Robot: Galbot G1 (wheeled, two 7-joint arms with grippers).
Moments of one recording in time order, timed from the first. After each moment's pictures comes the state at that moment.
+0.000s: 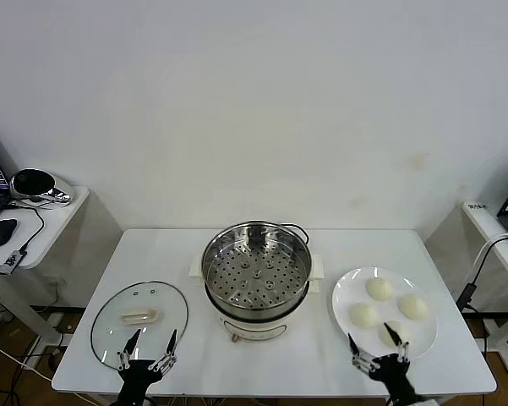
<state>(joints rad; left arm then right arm) 1.75 -1.28 -0.53 -2.00 -0.29 -0.09 -0.06 -1.70 1.22 0.70 1.97 0.02 0.09 -0.12</state>
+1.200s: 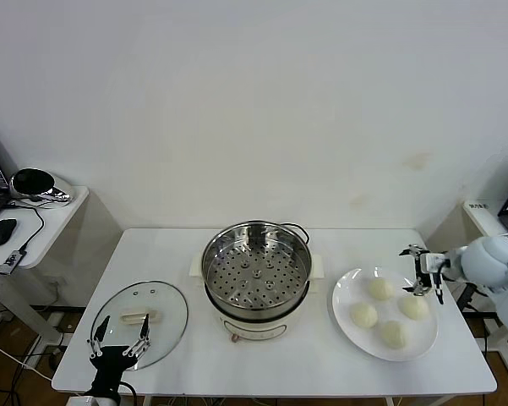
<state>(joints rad) 1.73 -1.28 -0.63 -2.02 -0.24 -0.09 -0.12 -0.52 0.52 -0.07 1.49 -0.33 -0.19 -1.02</state>
